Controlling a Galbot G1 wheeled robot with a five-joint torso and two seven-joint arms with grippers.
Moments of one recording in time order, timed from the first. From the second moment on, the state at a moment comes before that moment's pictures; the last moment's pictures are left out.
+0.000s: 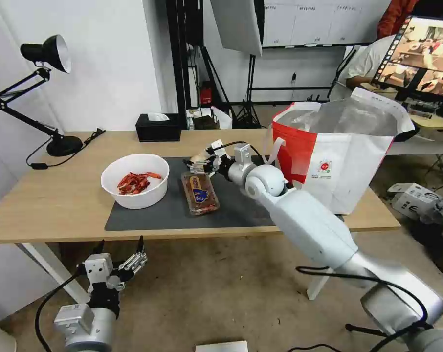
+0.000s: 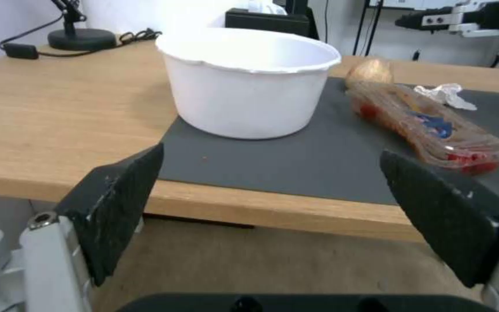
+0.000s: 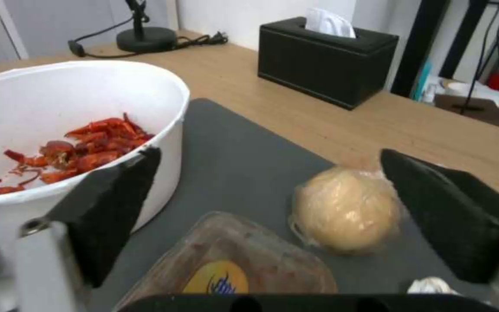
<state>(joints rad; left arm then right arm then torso) 1.82 -1.49 -0.62 -2.37 -0.19 0.15 -0.11 -0.26 1.28 -0.30 1.25 0.67 -0.32 -0.21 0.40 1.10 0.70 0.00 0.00</state>
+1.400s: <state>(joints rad) 1.71 -1.38 -0.63 -2.35 -0.54 0.25 -0.13 -0.18 1.38 -0.37 0.96 0.61 -0.30 -0.54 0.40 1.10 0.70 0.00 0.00</state>
